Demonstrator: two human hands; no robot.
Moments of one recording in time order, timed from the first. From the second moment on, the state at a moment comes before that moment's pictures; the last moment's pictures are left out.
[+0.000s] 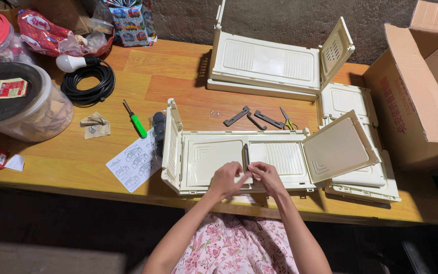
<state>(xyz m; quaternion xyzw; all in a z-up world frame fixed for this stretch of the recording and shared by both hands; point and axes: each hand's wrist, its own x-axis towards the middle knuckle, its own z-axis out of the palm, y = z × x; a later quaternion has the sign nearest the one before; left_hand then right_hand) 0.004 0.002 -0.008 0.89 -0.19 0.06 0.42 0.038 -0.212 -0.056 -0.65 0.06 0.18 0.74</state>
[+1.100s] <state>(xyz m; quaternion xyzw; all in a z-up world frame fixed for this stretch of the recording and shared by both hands) 0.065 -0.044 -0.038 0.89 0.03 0.00 0.45 0.011 -0.224 -0.011 -0.97 -0.05 -0.05 0.25</state>
